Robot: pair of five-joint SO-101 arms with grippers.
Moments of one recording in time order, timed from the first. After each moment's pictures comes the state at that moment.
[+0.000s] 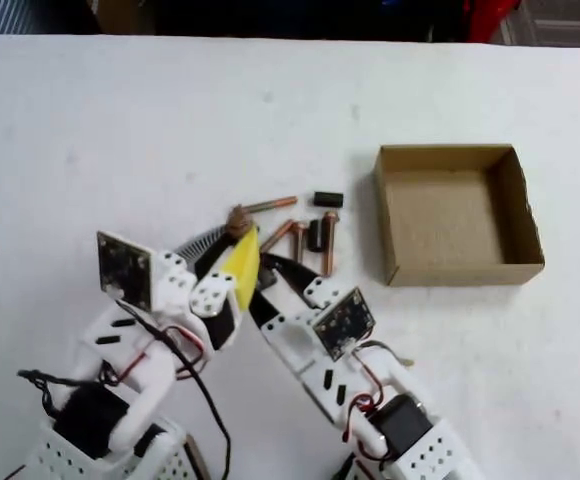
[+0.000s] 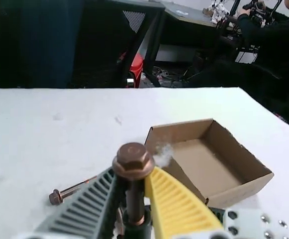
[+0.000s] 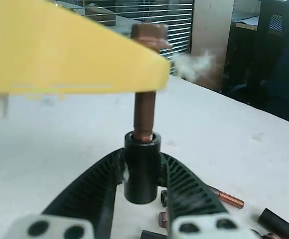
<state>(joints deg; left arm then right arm) 25.3 -88.8 68.4 44.7 16.9 -42.8 -102.5 96.4 22.3 5.8</state>
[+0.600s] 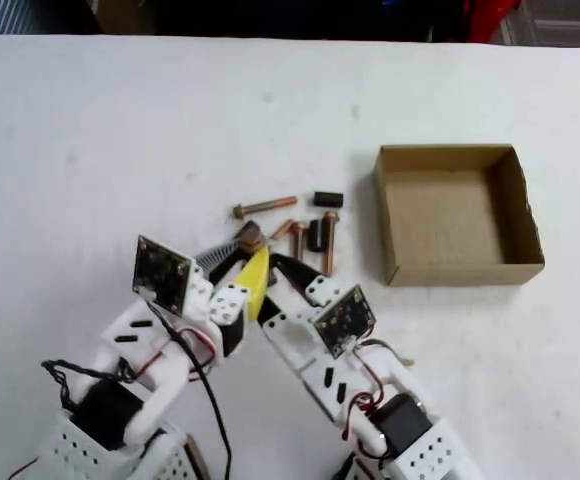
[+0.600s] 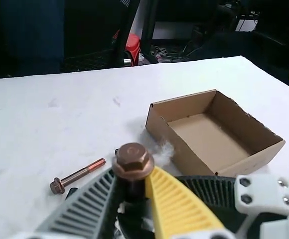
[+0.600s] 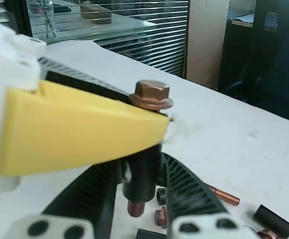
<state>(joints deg) 26.0 -89.0 75.2 41.7 11.6 -41.4 -102.3 96.4 22.3 5.8</state>
